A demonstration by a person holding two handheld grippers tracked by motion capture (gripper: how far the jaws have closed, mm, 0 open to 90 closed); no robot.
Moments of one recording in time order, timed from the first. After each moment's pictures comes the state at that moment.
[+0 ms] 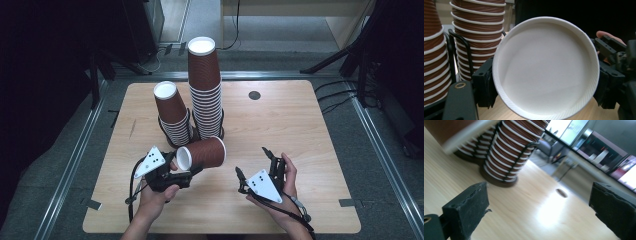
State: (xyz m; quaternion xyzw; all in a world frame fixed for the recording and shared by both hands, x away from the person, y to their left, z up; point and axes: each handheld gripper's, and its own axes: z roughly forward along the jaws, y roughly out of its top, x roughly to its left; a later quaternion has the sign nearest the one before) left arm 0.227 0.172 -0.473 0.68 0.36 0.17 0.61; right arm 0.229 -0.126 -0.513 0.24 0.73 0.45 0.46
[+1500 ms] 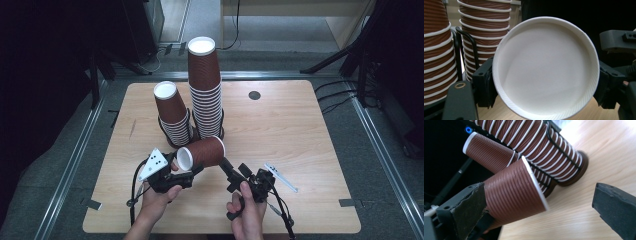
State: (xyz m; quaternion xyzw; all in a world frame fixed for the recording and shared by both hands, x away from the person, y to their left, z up) left arm 0.226 0.168 -0.482 0.68 0.37 0.19 0.61; right arm 0.218 -0.092 -0.495 0.63 0.44 0.64 -0.02
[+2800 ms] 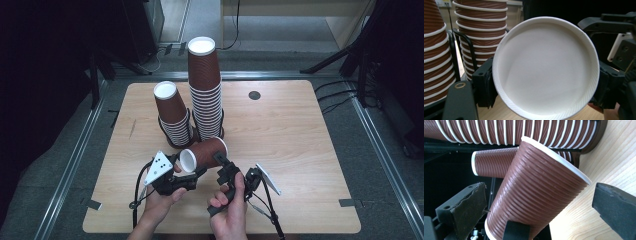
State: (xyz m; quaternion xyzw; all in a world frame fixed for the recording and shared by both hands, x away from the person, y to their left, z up) left arm 0.221 0.156 -0.484 0.68 0.36 0.21 0.60; right arm 0.225 -0.063 -0.501 0.70 0.27 0.62 -0.22
